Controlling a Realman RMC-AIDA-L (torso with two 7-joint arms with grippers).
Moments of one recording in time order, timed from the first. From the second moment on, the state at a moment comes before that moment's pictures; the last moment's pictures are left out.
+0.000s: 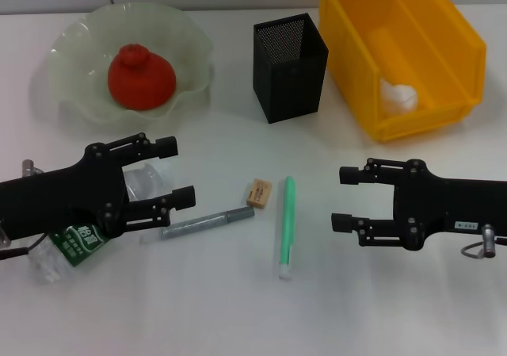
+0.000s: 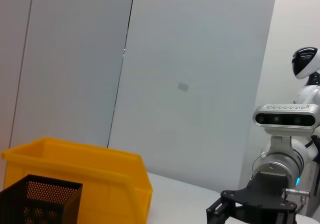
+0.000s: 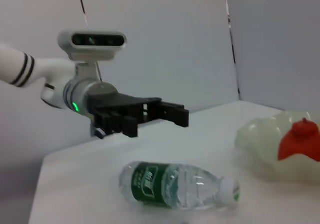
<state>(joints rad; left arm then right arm) -0.40 -1.98 0.86 0.45 1.69 1.74 -1.08 0.45 2.06 -0.79 -0.52 -1.91 -1.65 1.10</state>
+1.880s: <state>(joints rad) -0.70 -2.05 0.86 1.15 2.50 1.77 -2.10 0.44 2.08 -0.78 -0.52 -1.90 -1.64 1.03</state>
